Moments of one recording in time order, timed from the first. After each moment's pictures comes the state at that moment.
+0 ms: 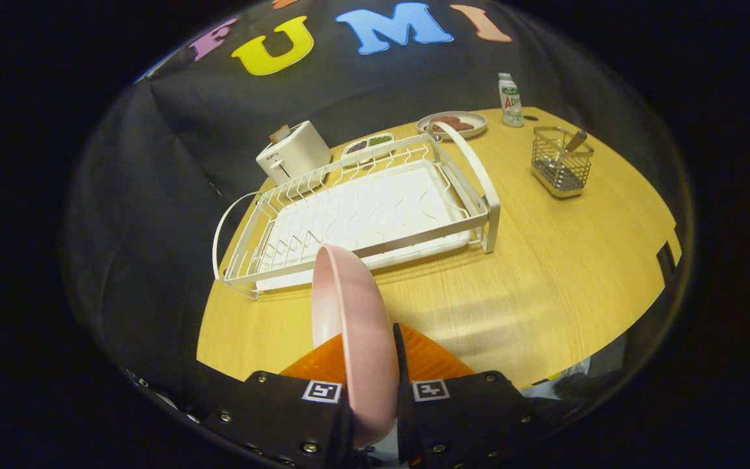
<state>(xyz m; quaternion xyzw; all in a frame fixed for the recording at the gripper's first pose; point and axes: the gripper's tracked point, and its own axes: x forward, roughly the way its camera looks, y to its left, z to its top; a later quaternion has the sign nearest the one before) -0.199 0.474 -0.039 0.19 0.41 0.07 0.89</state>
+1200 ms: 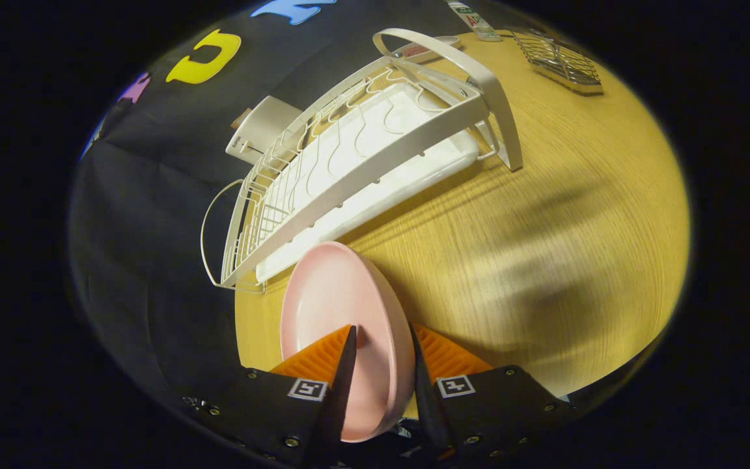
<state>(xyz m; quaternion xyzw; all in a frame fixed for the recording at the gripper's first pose) -0.190 0.476 -0.105 0.29 0.49 0.12 0.81</state>
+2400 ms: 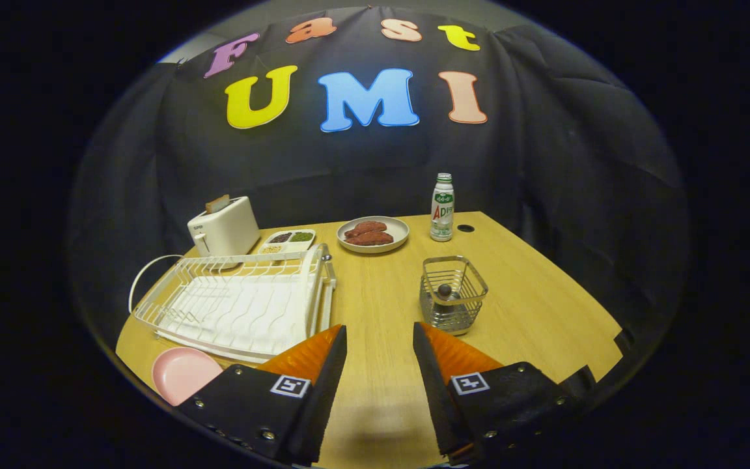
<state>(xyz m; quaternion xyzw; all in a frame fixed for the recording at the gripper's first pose) -0.106 0.243 0.019 0.01 0.21 -0.04 0.98</state>
